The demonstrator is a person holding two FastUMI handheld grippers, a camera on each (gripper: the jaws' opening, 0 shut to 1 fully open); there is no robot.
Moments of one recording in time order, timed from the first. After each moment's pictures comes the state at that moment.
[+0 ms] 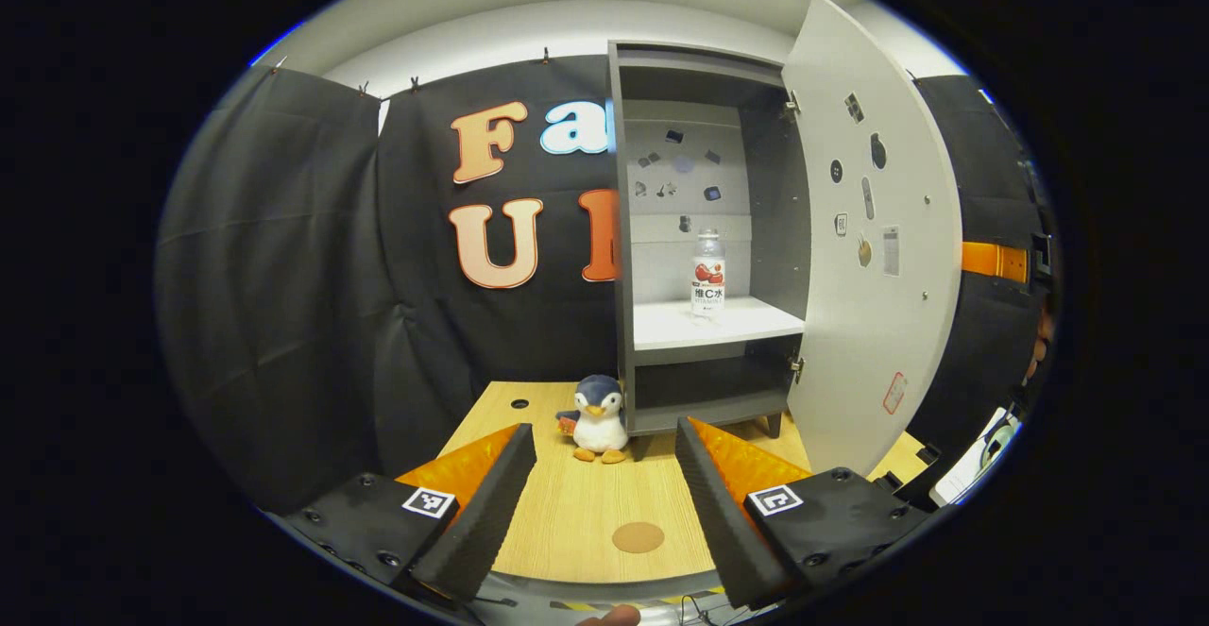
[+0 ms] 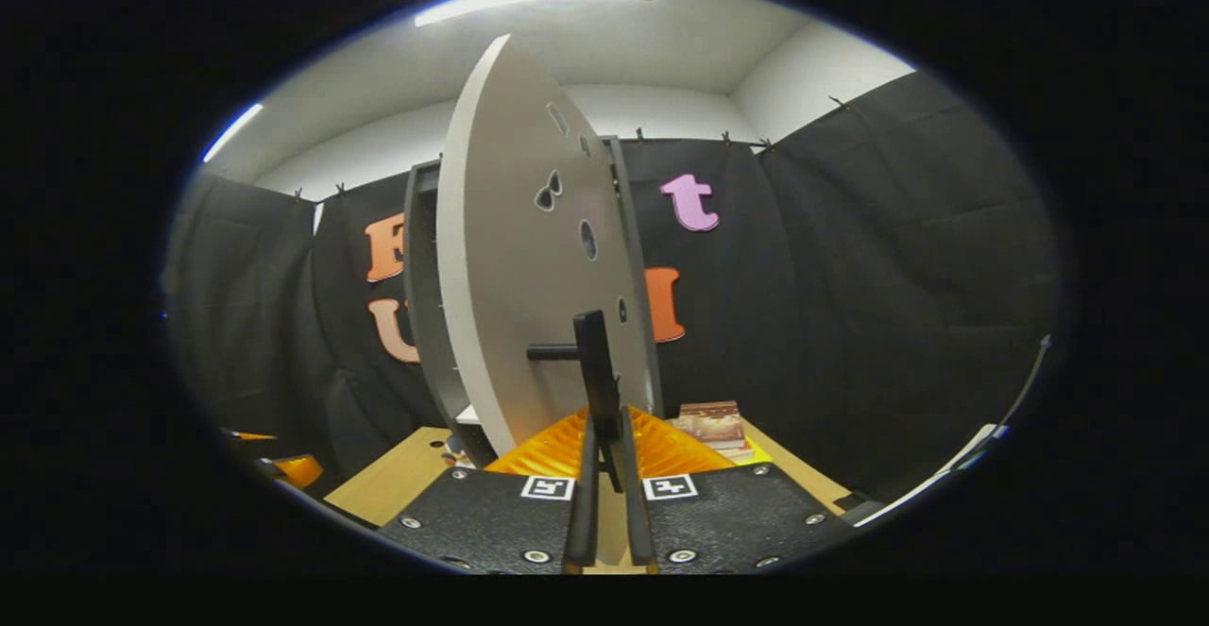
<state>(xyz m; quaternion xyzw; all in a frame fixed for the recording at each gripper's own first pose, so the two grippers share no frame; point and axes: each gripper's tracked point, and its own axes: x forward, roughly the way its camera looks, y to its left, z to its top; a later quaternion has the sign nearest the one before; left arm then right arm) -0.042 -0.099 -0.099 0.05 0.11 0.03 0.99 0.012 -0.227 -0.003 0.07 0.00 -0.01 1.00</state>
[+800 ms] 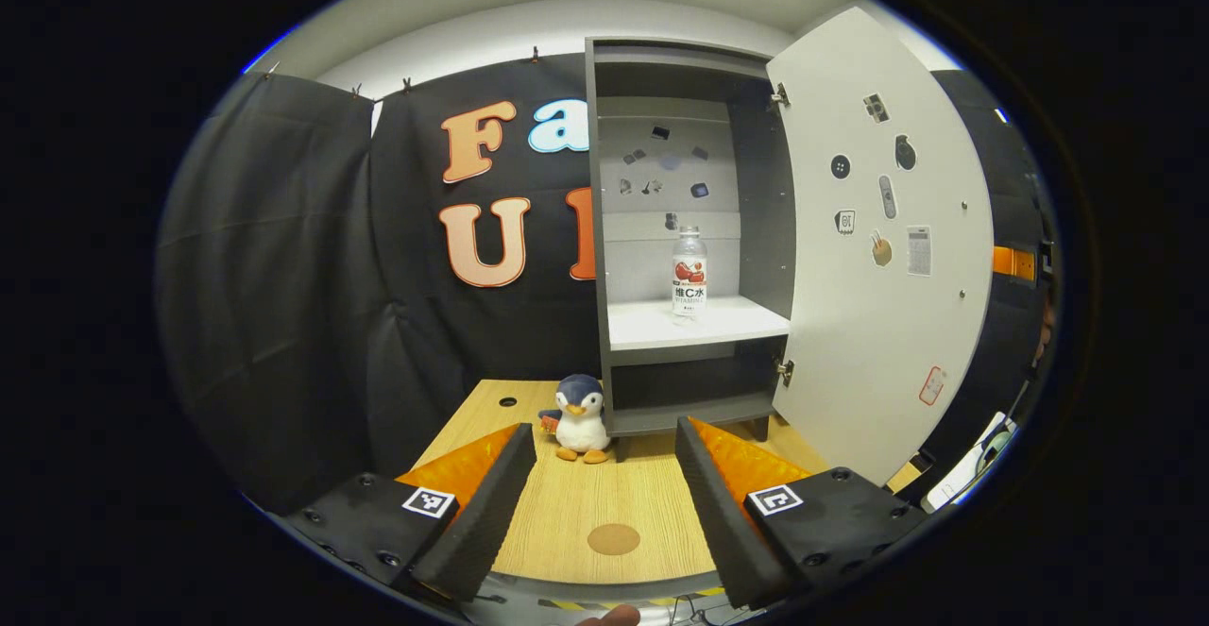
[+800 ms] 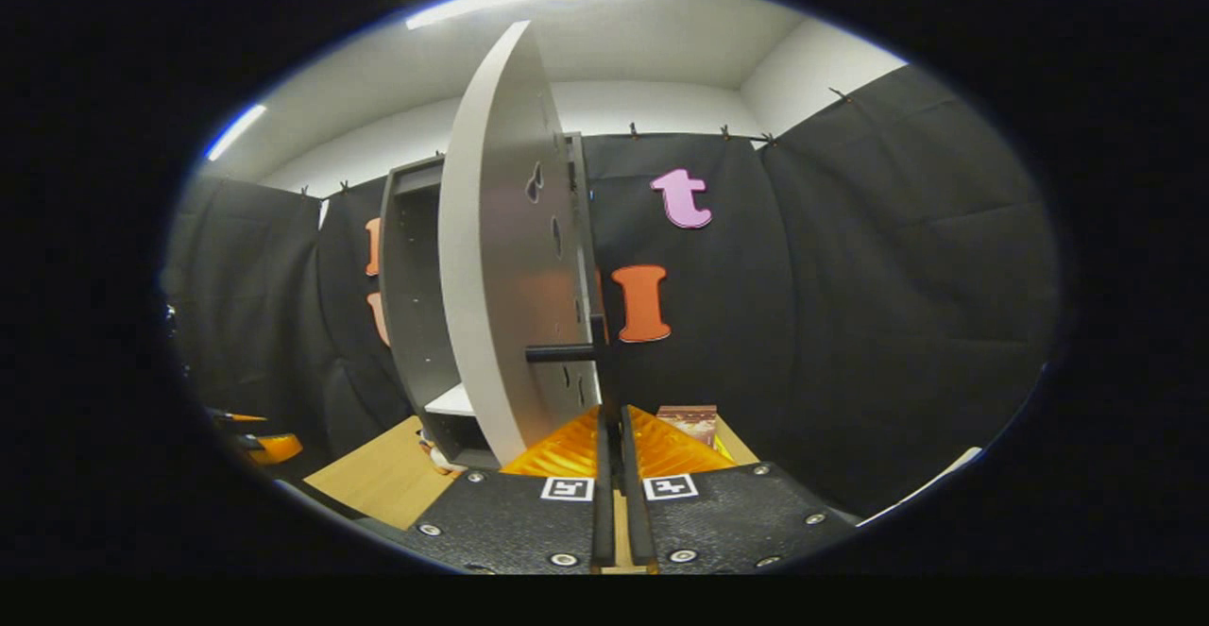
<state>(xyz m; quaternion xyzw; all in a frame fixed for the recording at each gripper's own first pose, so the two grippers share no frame) -0.042 -0.132 -0.105 0.04 0.11 0.03 0.99 0.008 -0.303 -0.007 0.06 0.01 0.02 1.00</state>
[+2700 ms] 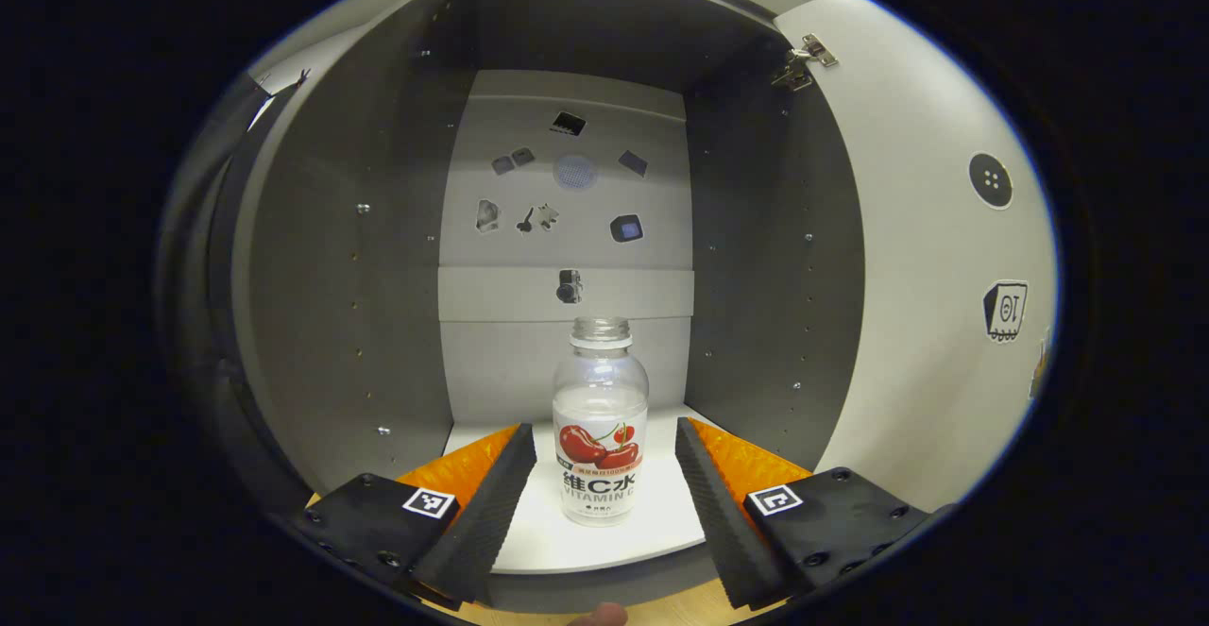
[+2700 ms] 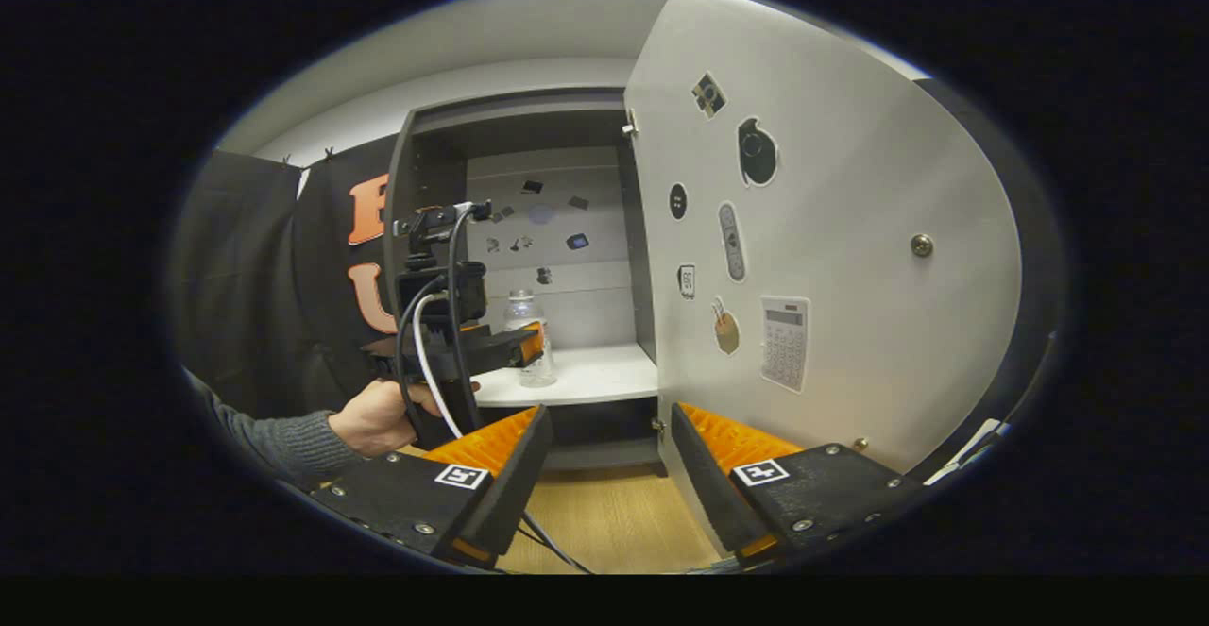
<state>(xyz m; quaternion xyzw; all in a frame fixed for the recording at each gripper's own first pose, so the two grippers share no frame) 0.350 -0.270 -0.082 0.02 0.03 -0.12 0.99 0.085 -0.158 -0.053 0.05 0.06 -0.03 1.00</state>
